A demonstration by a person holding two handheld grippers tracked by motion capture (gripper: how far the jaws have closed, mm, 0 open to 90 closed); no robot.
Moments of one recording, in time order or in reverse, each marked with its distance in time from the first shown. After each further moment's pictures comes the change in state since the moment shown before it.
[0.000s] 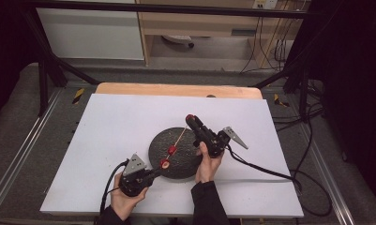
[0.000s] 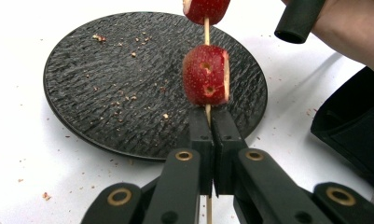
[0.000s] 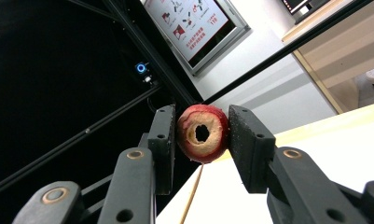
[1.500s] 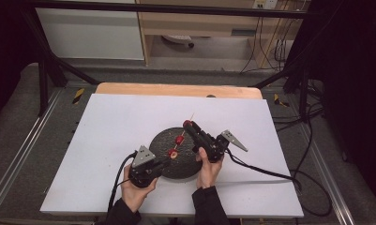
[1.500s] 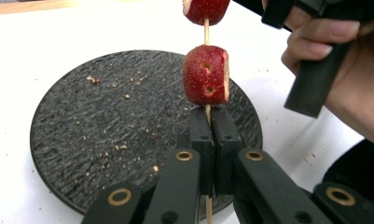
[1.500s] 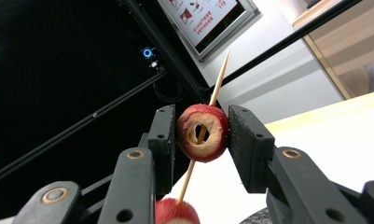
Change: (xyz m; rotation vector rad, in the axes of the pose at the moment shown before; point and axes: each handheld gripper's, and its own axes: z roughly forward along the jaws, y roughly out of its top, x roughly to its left) left arm -0.008 0.029 0.019 -0.073 0.014 -0.014; right arm 0.006 -0.006 -0.010 0.064 0.031 -0.004
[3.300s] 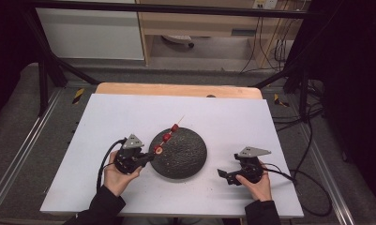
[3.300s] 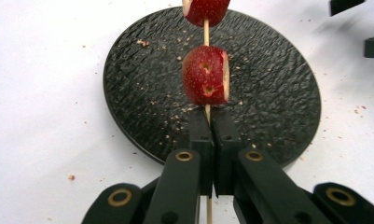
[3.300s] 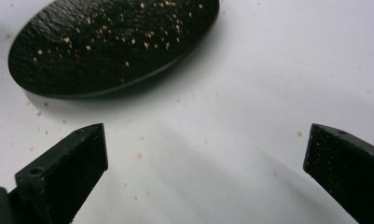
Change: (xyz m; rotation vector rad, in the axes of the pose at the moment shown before) left arm 0.054 0.018 -0.010 0.239 0.017 0.059; right arm -0.061 0.030 -0.109 0.814 -0.244 -0.467
